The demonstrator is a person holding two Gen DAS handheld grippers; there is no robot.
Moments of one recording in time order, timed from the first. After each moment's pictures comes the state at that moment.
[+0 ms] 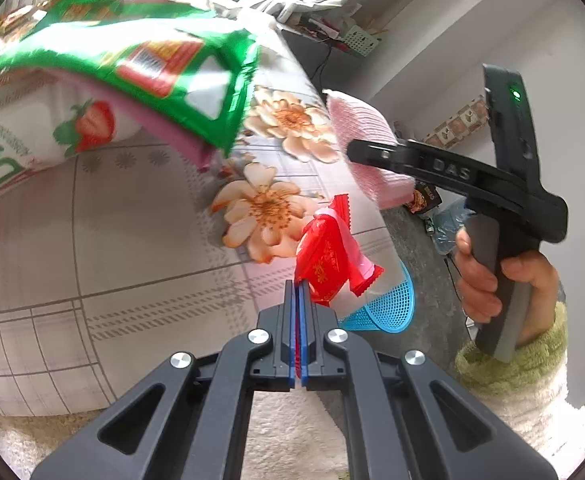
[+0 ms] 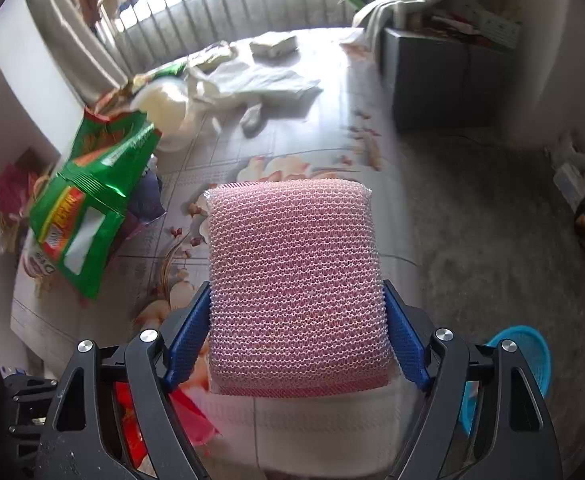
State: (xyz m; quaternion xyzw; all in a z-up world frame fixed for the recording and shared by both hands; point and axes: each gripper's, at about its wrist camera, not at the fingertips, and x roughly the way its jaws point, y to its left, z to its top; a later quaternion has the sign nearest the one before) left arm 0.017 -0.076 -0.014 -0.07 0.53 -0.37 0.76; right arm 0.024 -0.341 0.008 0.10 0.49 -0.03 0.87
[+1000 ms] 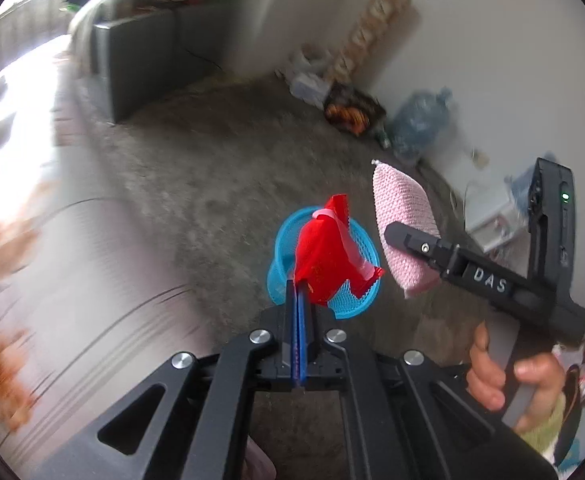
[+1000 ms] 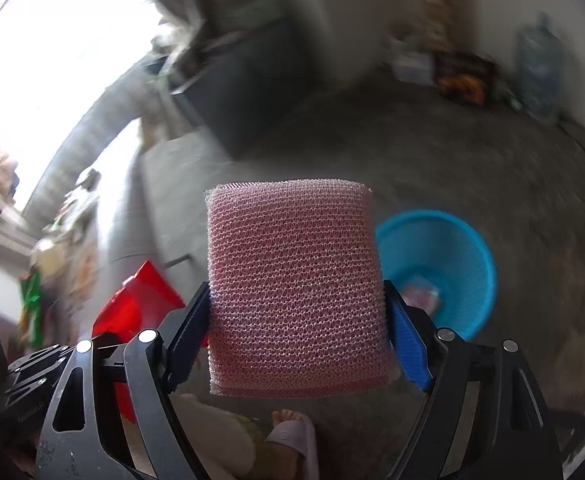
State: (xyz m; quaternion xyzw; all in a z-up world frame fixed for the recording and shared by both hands) left arm -0.040 -0.350 -0.017 0.12 0.52 -0.50 0.68; right arm -0.181 -0.532 -0.028 0.34 0.40 -0.27 0.81
